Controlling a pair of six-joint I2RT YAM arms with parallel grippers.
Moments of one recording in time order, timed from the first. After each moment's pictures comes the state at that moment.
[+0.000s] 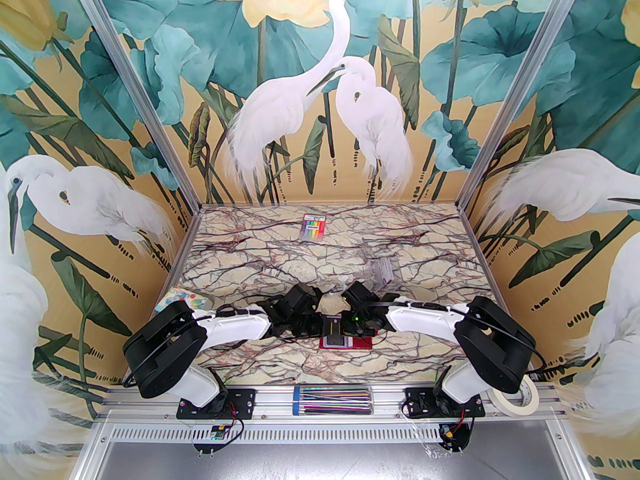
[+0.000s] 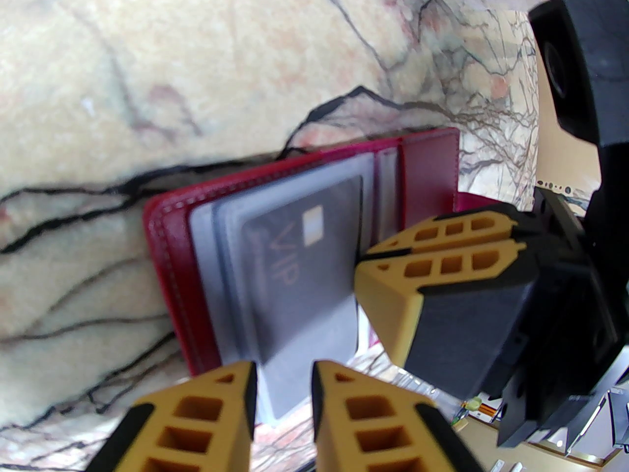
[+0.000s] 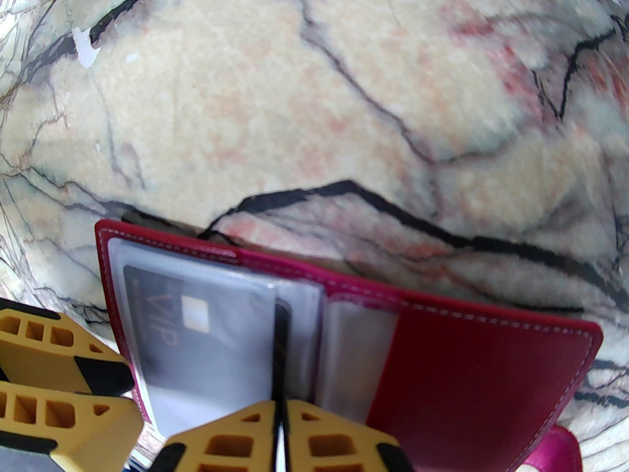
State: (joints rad) left arm -0.83 1.54 0.66 -0.08 0.37 -0.86; right arm 0.82 1.57 0.74 -0.36 -0.21 0.83
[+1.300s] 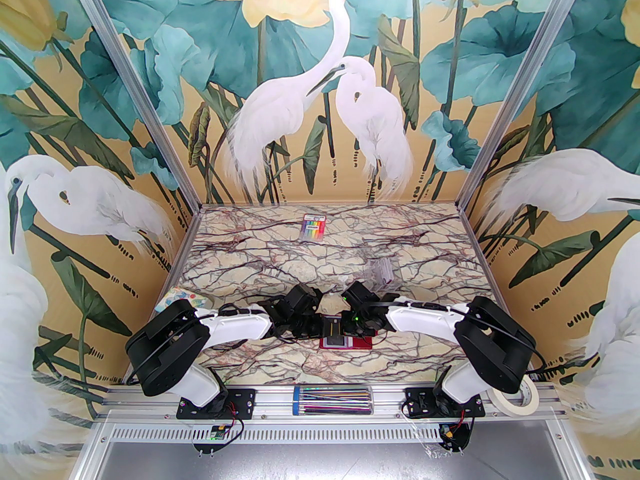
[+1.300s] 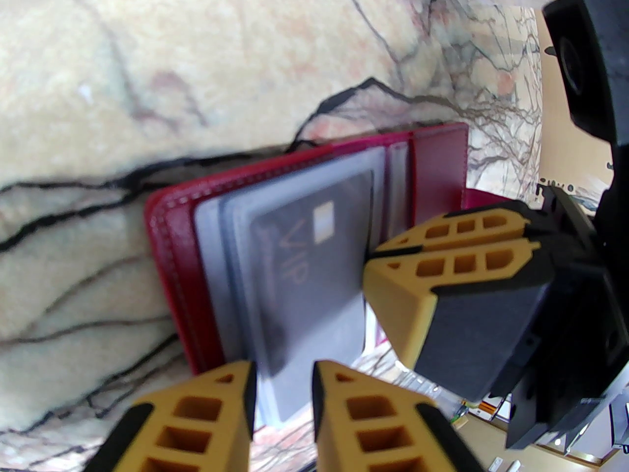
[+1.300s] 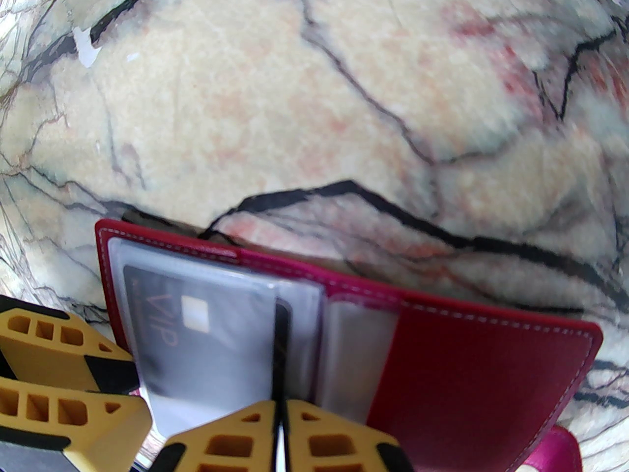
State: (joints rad) left arm -0.83 1.56 0.66 -0.08 0.39 -0.86; right arm 0.82 1.57 0.74 -0.36 -0.21 0.83
